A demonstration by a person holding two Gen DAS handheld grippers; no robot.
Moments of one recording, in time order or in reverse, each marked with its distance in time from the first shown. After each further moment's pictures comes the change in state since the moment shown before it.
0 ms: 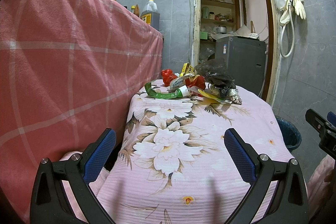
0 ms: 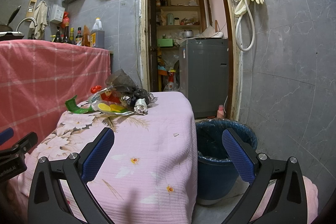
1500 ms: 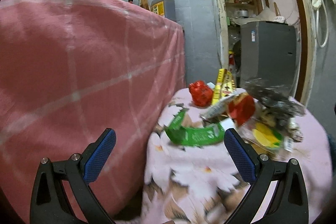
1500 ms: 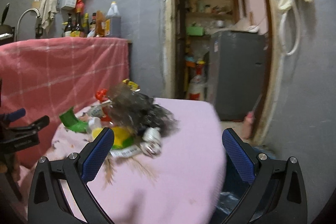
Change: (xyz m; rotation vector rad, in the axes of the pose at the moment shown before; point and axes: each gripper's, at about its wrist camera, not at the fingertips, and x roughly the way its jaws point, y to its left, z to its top) left arm 0.158 0.034 0.086 0.089 0.091 0.195; right arm 0.164 0.016 0.085 -0.090 0.146 0.239
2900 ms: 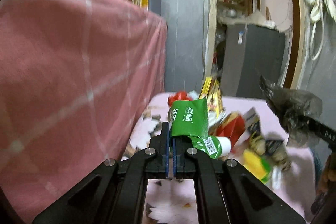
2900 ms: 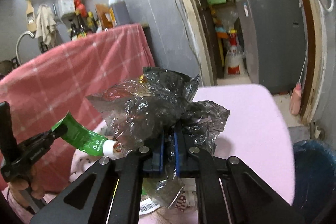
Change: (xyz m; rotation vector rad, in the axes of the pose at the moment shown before) left arm 0.043 -0.003 0.046 -0.065 0.036 -0.169; right arm 0.094 -0.024 0.028 0.175 0.095 0.244
